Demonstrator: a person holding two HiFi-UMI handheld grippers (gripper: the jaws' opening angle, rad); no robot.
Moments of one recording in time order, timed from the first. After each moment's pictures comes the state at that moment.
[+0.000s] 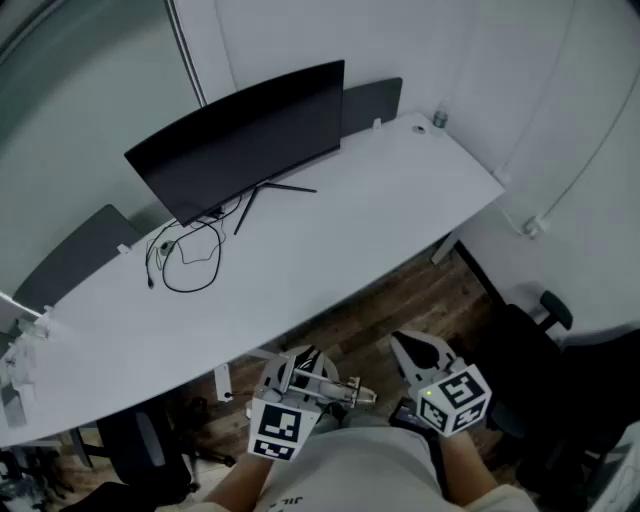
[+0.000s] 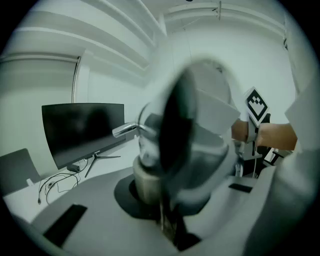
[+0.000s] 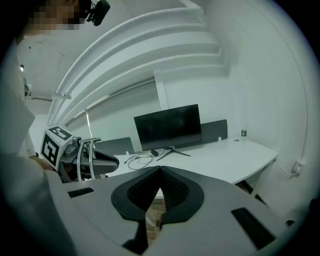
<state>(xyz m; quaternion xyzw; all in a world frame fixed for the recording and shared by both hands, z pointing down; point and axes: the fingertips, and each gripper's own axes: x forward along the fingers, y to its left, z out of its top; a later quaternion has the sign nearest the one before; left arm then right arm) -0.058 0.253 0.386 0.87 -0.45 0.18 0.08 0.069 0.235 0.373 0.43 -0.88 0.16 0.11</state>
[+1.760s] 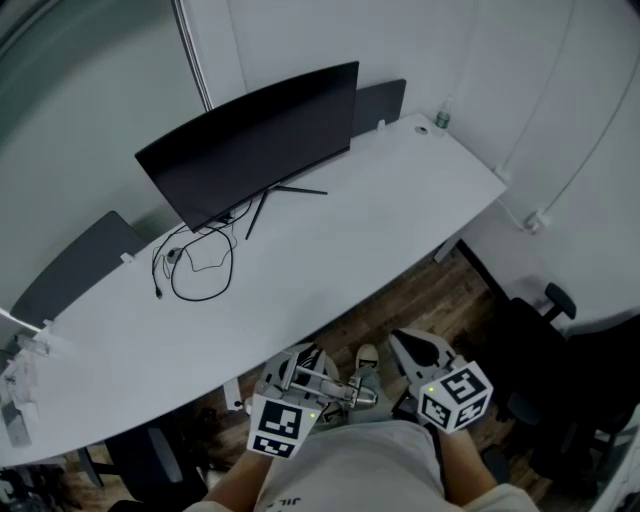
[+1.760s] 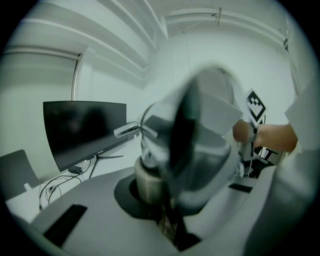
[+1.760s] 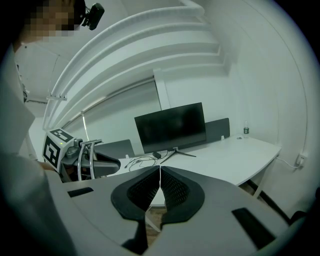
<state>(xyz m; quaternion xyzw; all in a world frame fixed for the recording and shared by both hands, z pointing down) -0.119 0.242 0.390 0.89 -0.41 0.19 0.08 0.004 0.229 0.379 0.45 -0.87 0.17 0.10</state>
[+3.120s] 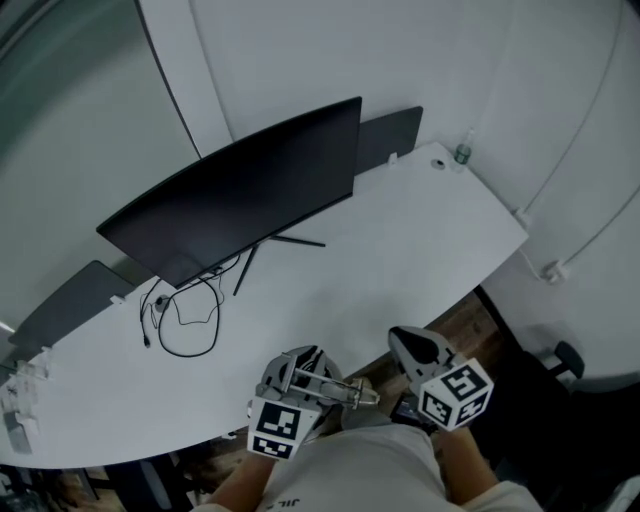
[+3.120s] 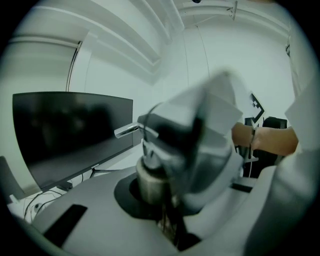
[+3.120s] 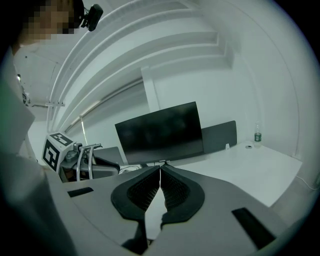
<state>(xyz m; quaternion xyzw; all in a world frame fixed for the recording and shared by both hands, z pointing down) -0.066 0.049 0.387 0.87 -0.45 0.17 0.09 0.055 0.021 0.371 0.41 -0.89 0.16 0.08</state>
